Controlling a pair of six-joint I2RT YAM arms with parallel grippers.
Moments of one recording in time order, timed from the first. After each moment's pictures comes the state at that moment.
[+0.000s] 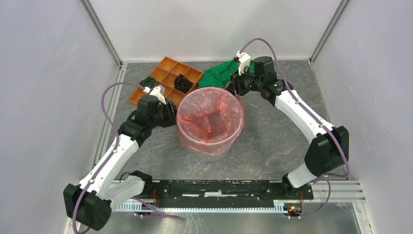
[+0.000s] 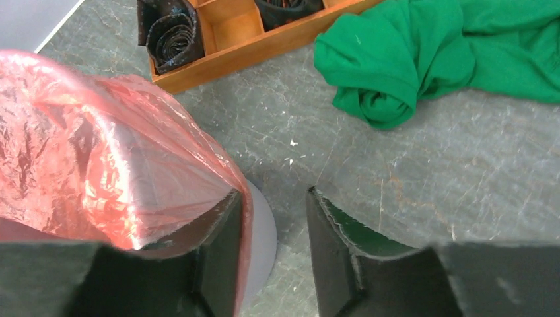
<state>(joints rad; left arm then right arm) -0.36 1.00 0.84 -0.46 0.13 -0.56 0.41 1.56 1.36 -0.33 -0.48 0.01</state>
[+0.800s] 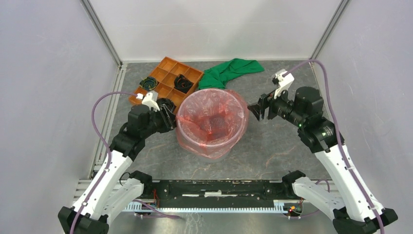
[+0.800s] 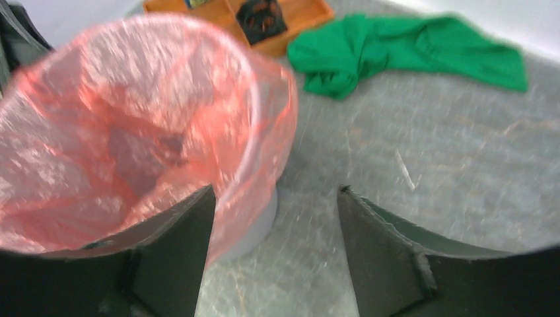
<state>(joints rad) -0.36 0.78 0.74 -0.43 0.20 -0.62 0.41 0.89 1.17 -0.52 -0.27 0.05</state>
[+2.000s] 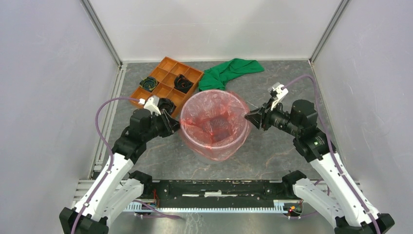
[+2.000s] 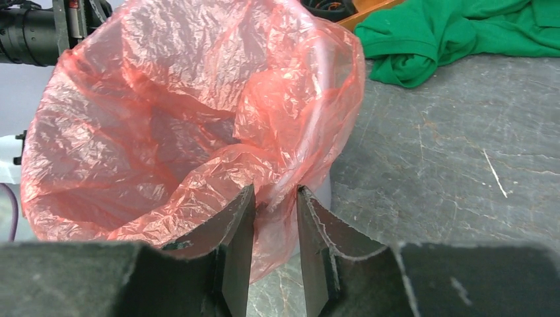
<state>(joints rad) -0.36 0.74 0.65 -0.39 0.25 -0.69 0.41 0.77 0.87 -0.34 -0.44 0.18</state>
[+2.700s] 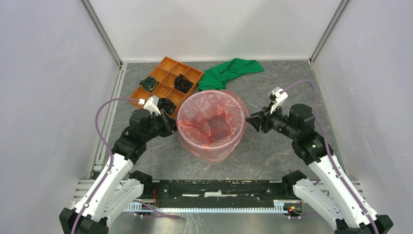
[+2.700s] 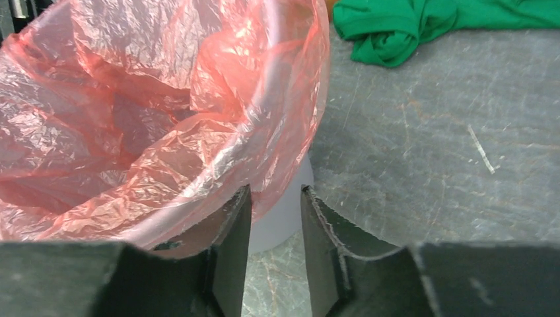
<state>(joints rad) -0.36 0.74 0.65 -0.39 0.25 -0.70 0.41 0.72 0.80 -0.33 -0.39 0.17</state>
